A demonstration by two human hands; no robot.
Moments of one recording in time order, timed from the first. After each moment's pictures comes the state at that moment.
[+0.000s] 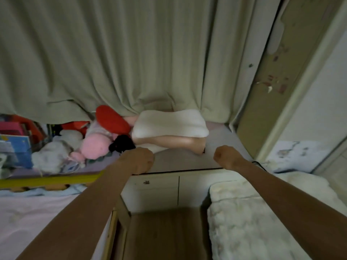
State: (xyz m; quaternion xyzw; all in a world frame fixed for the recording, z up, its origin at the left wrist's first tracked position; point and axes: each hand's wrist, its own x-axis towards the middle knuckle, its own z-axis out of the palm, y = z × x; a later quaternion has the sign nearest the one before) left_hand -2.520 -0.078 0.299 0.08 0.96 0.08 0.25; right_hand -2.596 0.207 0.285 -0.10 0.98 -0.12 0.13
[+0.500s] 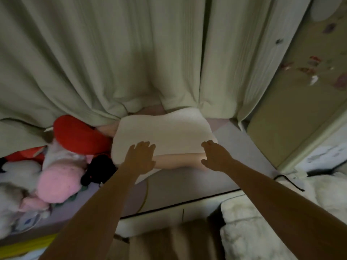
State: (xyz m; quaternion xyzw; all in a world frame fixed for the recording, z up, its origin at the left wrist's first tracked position) left_hand -2.817 -0.133 0.219 0.06 0.99 -0.06 0.14; right_hand -2.848 0.122 0.200 -0.14 0.98 -0.08 0.13
